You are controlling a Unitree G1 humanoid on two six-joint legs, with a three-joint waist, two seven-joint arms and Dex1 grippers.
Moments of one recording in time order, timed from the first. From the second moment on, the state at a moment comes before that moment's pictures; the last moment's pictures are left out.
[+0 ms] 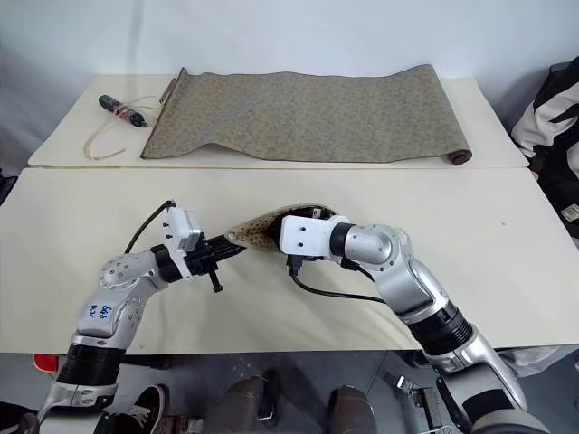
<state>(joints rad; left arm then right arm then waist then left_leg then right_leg) -0.32 0.47 0.03 -0.07 -0.44 0.27 -0.87 -0.67 -0.47 0.42 -0.16 -0.25 0.28 0.79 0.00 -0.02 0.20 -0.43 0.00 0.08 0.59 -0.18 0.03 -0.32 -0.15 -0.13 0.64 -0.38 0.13</state>
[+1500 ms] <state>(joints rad) -0.36 0.40 0.00 -0.07 -0.41 0.23 -0.79 -0.69 -0.60 0.32 -0.17 -0.08 0.21 1.01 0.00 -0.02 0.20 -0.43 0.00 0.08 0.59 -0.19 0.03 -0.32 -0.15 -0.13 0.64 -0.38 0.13</state>
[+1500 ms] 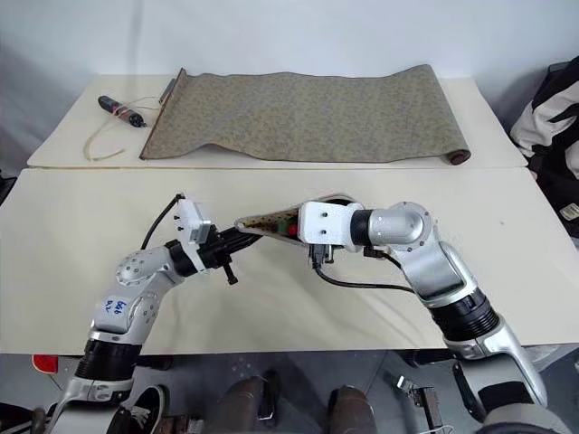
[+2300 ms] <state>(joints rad) -0.34 0.40 -0.02 -0.07 -0.40 0.25 -0.79 -0.66 -0.58 0.40 -0.13 -0.16 0.25 0.97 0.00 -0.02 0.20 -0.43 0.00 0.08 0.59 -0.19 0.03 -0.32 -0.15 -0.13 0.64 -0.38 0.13</state>
